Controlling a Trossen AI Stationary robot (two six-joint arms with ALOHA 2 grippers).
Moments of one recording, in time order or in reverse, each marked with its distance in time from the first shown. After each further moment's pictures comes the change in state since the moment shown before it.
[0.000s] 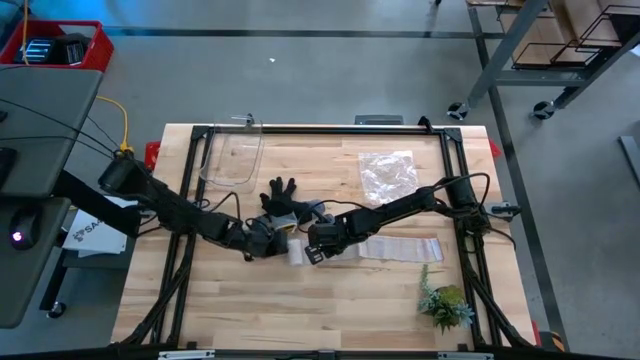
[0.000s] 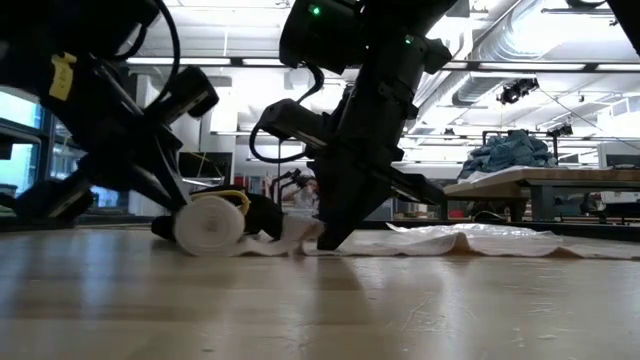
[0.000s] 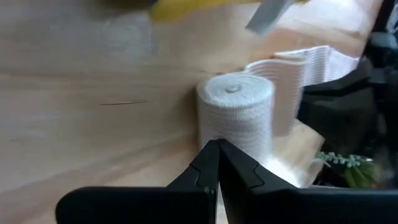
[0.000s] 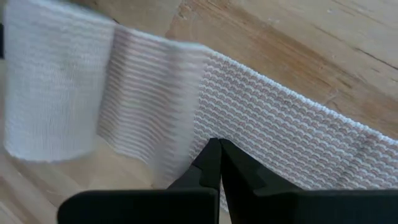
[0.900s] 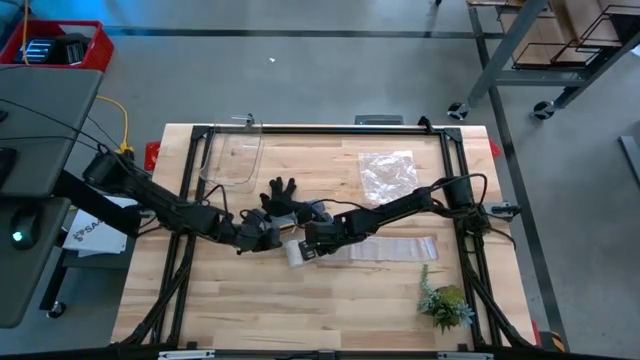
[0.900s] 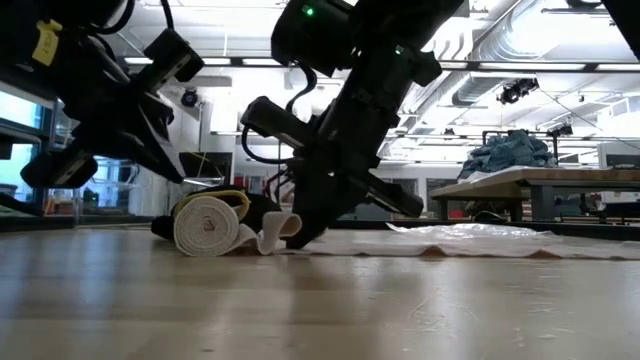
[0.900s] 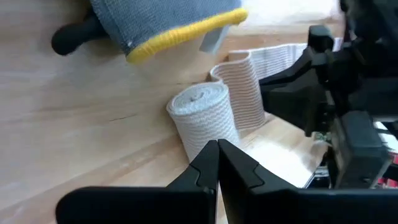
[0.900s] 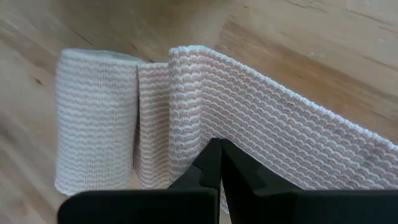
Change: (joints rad) left arm -0.004 -0.201 0.000 -0.186 -0.022 0.176; right arm -0.005 0.006 -0.004 0.169 0.020 0.079
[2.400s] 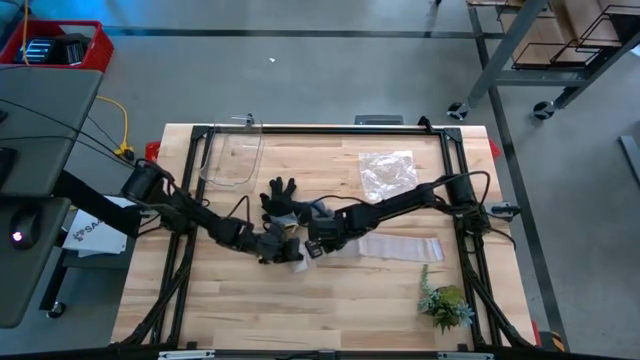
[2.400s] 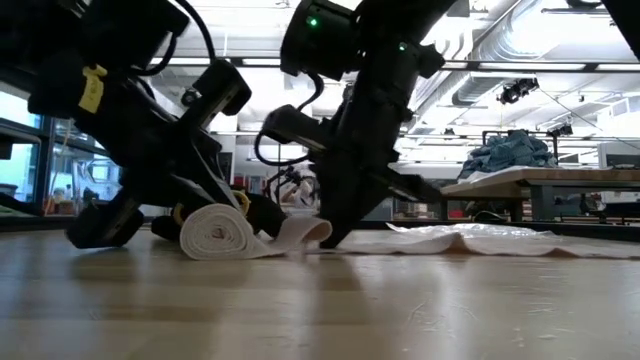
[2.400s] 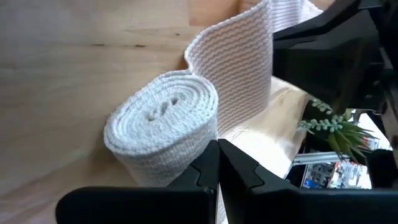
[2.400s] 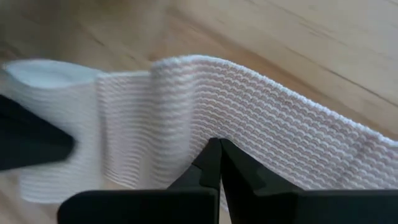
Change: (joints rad) left arm 0.025 0.411 0.054 0.455 0.100 -0.018; right arm -0.023 -0.007 0.005 -0.214 -0.046 -0.077
